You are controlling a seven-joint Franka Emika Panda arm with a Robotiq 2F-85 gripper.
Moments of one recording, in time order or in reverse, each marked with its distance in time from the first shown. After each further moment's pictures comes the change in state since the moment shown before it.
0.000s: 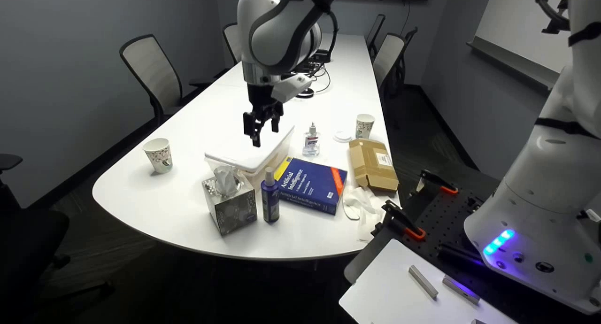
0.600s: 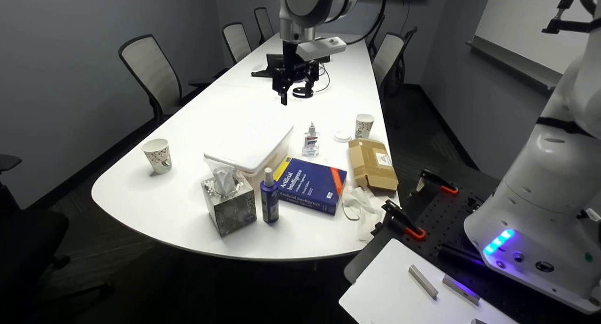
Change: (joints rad) arm -0.068 -0.222 -0.117 -0.098 0.014 -0.084 0.169
